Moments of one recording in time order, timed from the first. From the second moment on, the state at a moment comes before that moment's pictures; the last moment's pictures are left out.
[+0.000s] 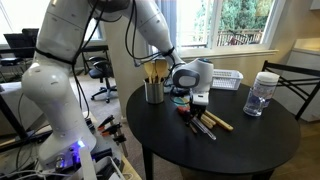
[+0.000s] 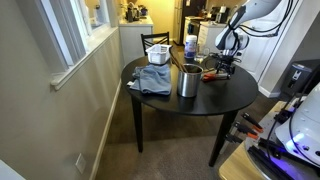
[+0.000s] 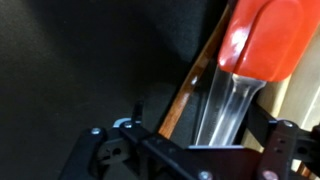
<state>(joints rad) -0.16 0.55 -0.32 -2.09 0.33 2.52 0.95</state>
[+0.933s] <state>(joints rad) -0.18 0.54 -0.31 -2.08 0.35 2.52 0.96</state>
